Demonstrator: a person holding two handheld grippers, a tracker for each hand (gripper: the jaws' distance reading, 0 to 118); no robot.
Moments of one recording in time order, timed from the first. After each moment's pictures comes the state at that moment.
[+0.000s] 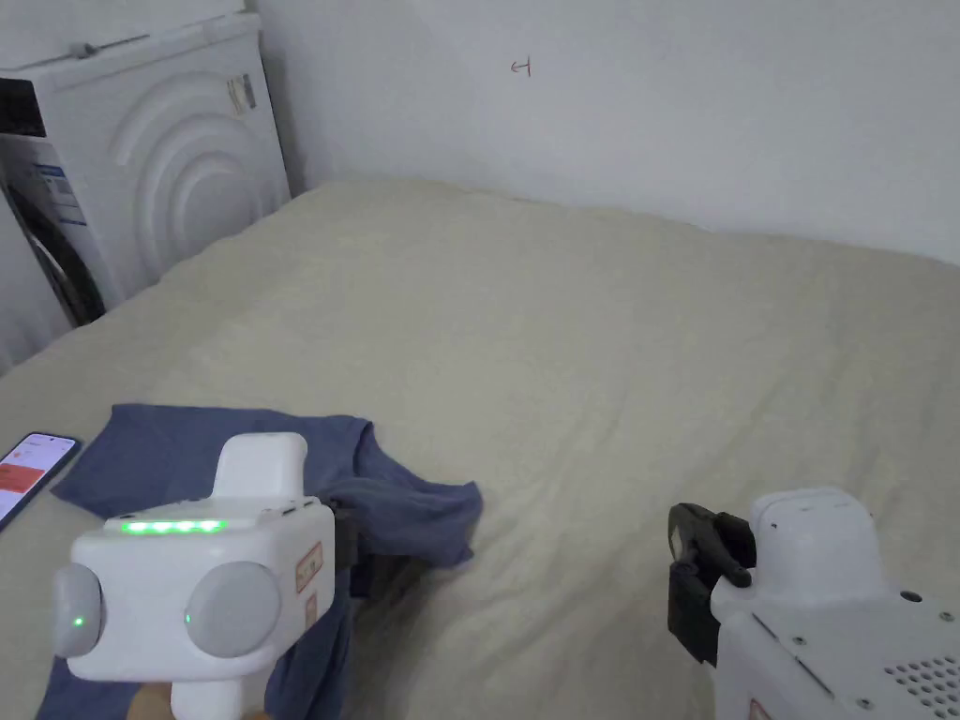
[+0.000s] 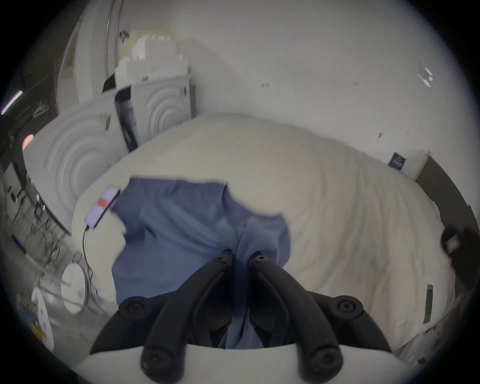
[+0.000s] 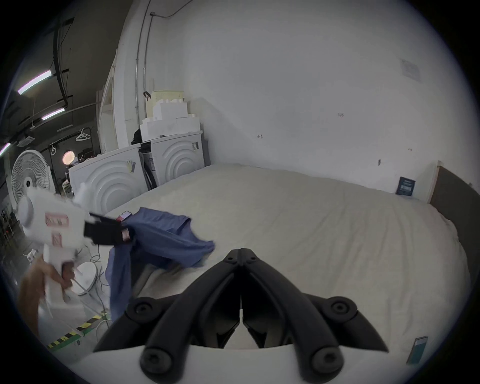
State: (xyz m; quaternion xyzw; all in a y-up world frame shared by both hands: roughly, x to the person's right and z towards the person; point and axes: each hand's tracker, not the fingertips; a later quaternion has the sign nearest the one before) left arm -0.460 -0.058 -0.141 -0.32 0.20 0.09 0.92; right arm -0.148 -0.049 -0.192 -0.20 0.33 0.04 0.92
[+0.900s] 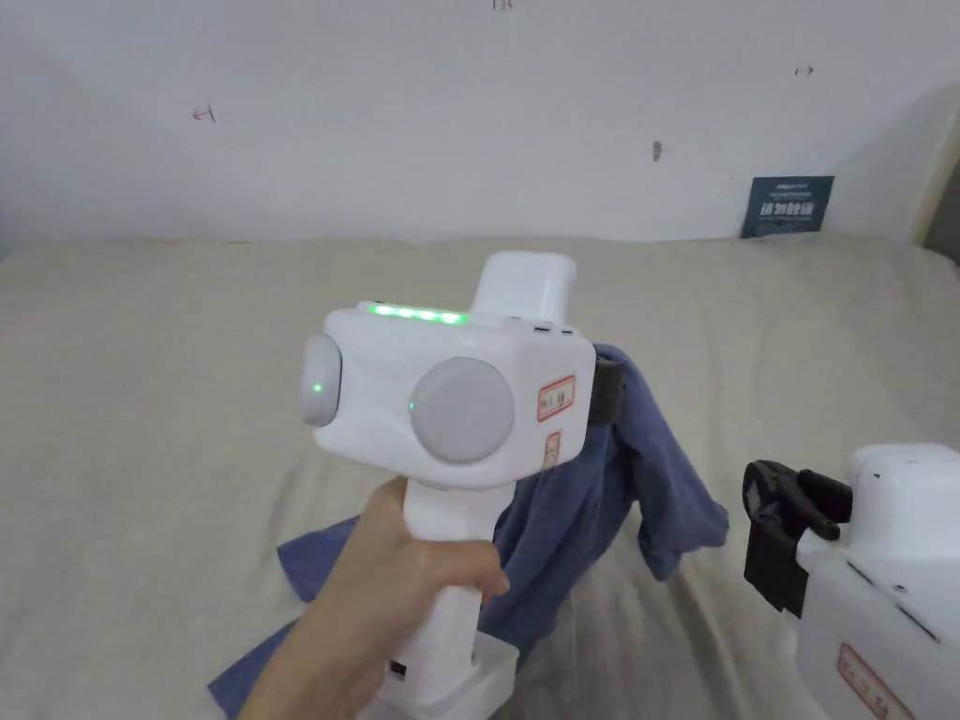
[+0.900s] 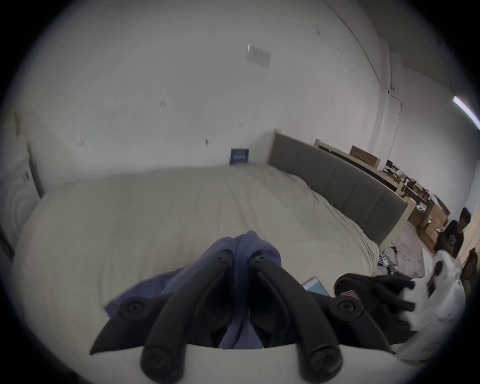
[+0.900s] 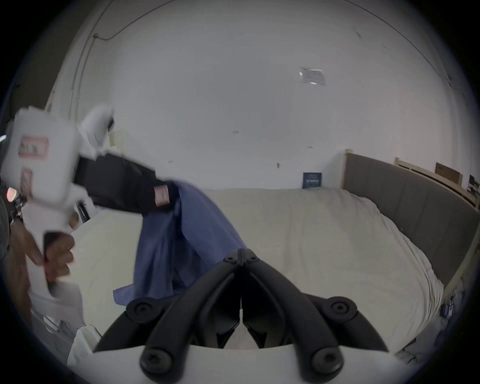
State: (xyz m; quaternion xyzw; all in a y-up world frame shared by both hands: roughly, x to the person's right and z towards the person) left arm -0.120 0.038 -0.262 -0.28 -0.22 0.03 0.93; right arm 0.096 -0.015 -0.157 -0.16 0.10 -0.02 0.98
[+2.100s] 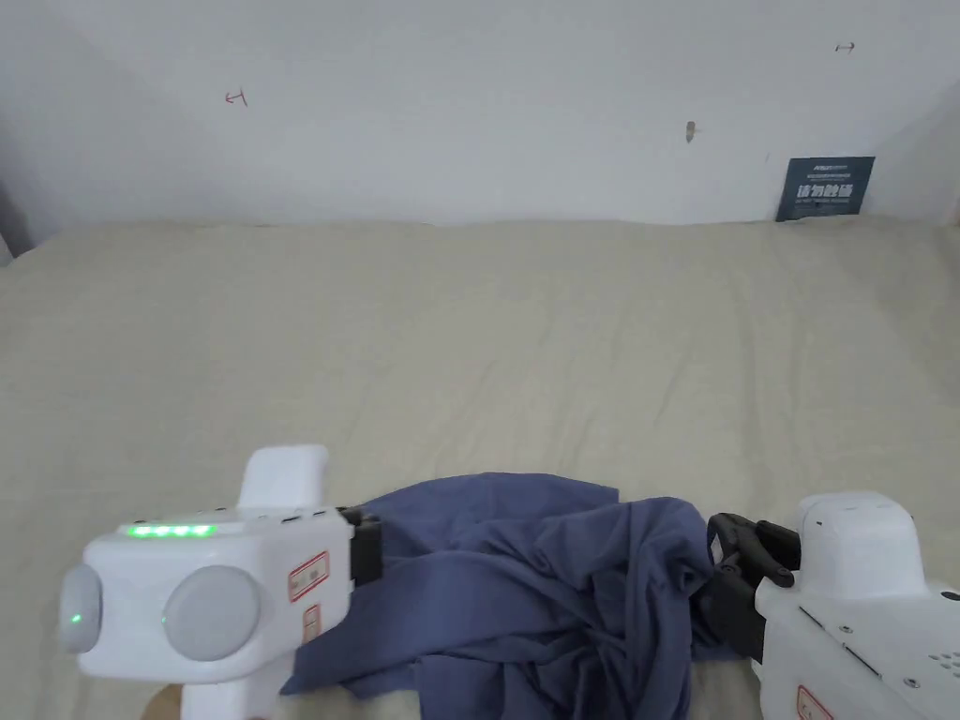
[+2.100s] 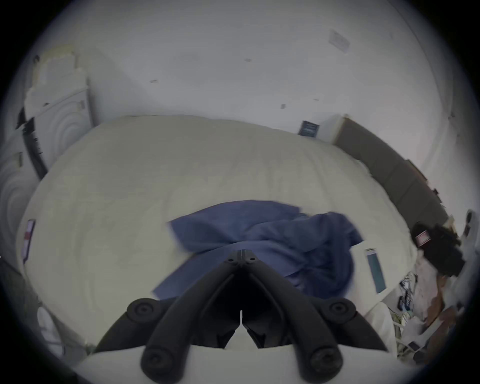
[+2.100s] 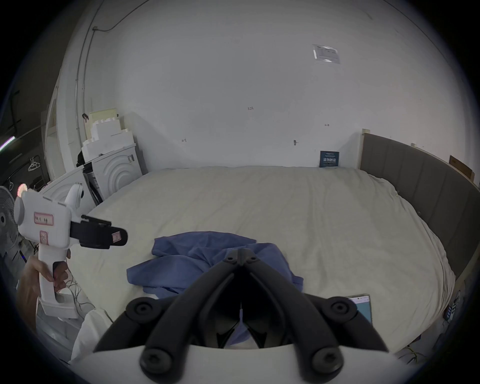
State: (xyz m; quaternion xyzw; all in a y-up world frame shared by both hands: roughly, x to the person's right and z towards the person) left arm -0.285 -0.060 -0.184 -0.35 -0.02 0.07 0.93; right arm 0.057 -0.047 -0.153 -0.22 0.15 -0.01 0.96
